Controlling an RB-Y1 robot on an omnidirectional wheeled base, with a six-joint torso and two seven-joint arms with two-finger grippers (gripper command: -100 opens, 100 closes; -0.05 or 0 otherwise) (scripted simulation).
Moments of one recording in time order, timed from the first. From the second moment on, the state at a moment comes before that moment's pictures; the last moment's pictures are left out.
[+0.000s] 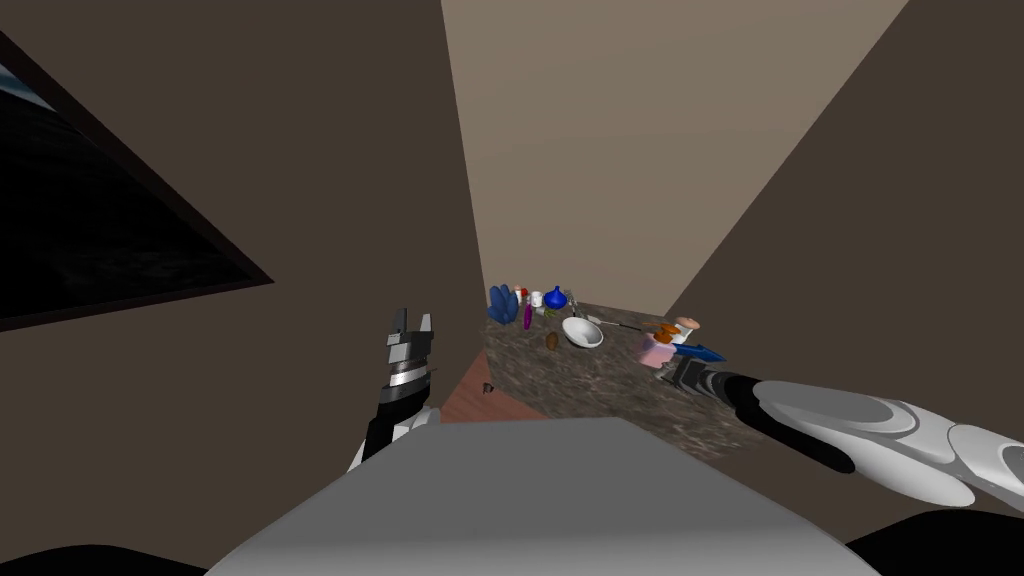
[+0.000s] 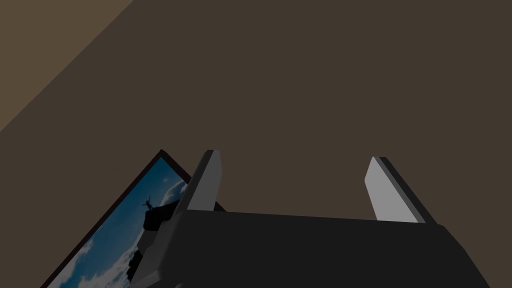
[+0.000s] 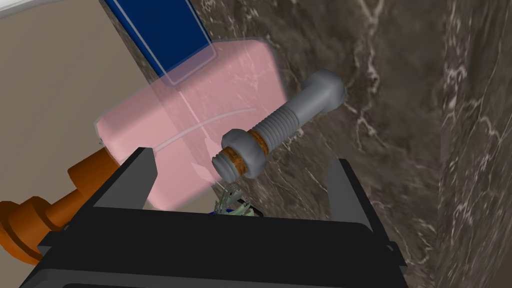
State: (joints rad) left arm 0.54 -0.02 -0.02 -2.23 0.07 -0.58 0.00; right arm 0.61 -1.66 0.33 -1.68 0.67 0.23 0.25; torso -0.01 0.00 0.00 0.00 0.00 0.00
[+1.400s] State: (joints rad) left arm 0.54 -0.02 -0.02 -2.23 0.07 -0.58 0.00; right arm 0.62 -1.60 0.26 -1.61 0.67 0.17 0.30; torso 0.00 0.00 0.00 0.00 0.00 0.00
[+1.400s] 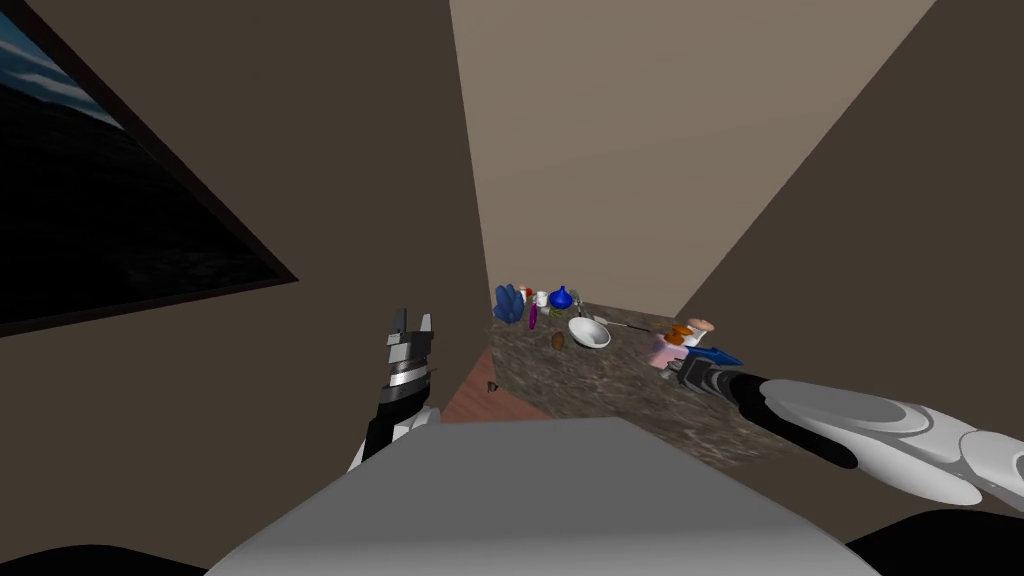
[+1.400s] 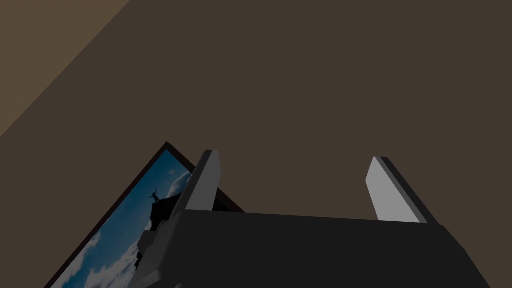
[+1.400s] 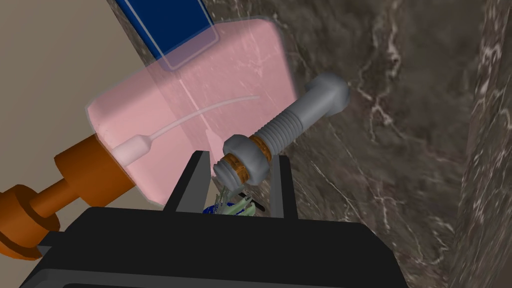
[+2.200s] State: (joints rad) left arm 0.54 -0.02 -0.02 -2.23 0.07 -0.58 0.00; right arm 0.62 -1.49 0.11 -1.41 0.69 -0.03 0.38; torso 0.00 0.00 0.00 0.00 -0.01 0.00
